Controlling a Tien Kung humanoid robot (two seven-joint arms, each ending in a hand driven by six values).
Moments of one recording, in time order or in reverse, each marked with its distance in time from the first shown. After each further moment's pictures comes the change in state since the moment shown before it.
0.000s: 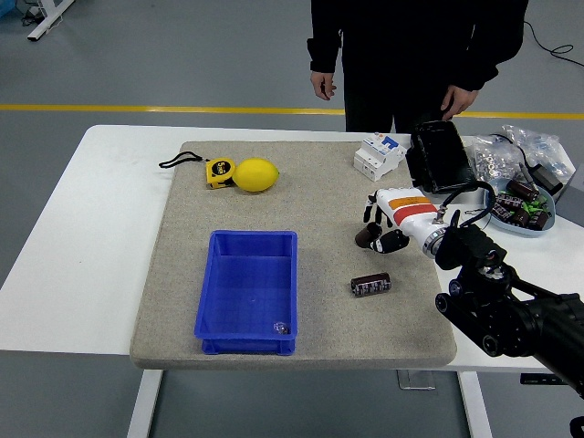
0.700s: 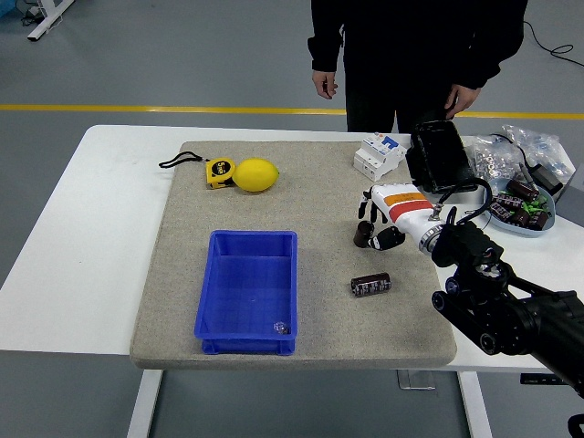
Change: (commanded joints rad) left arm -0.001 0.001 -0.006 0.000 0.008 0.000 0.000; right arm 0.008 0.004 -0.002 0.014 -0.002 -0.010 0.005
